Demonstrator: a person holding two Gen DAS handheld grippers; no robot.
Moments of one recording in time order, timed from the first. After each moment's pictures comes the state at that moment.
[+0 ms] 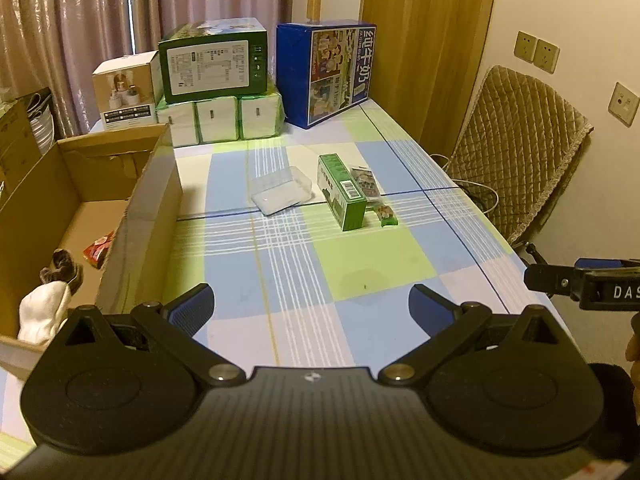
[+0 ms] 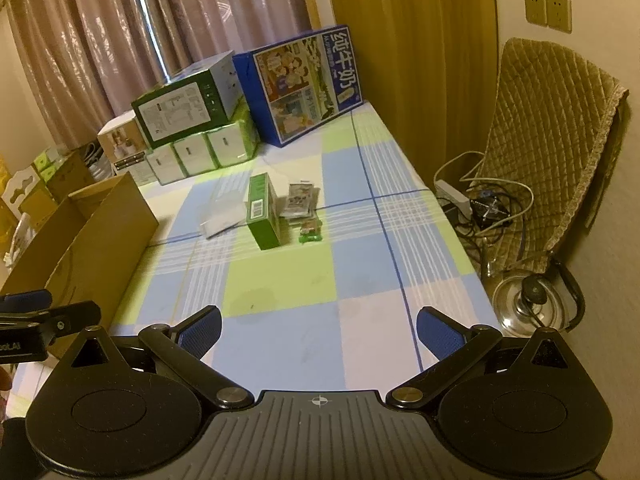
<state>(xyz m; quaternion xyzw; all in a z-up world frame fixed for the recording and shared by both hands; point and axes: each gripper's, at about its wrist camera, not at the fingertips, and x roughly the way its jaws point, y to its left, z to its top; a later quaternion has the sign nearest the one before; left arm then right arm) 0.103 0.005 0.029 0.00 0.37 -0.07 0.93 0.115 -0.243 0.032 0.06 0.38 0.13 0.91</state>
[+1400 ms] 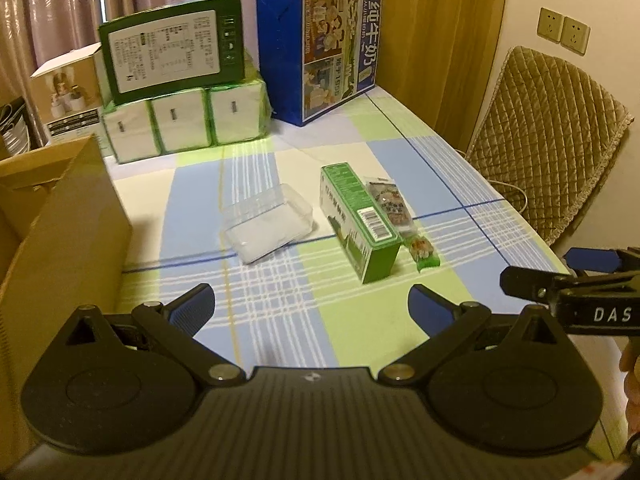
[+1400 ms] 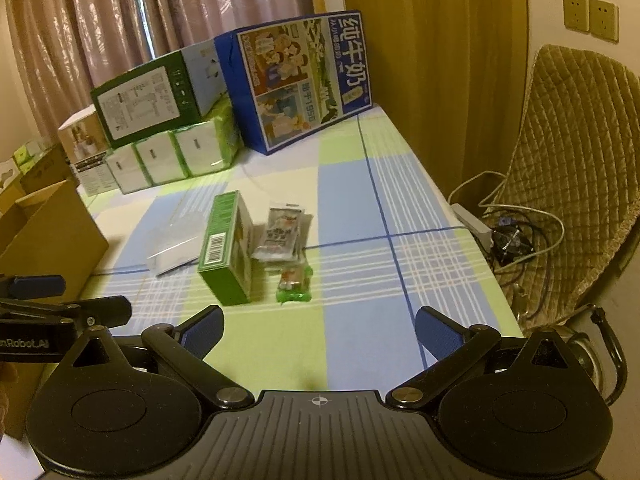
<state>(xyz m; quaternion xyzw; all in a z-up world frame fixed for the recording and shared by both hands) 0.246 -0.017 -0.045 0.02 0.37 -0.08 0.92 0.248 -0.212 -0.039 0.04 0.36 0.13 0.92</state>
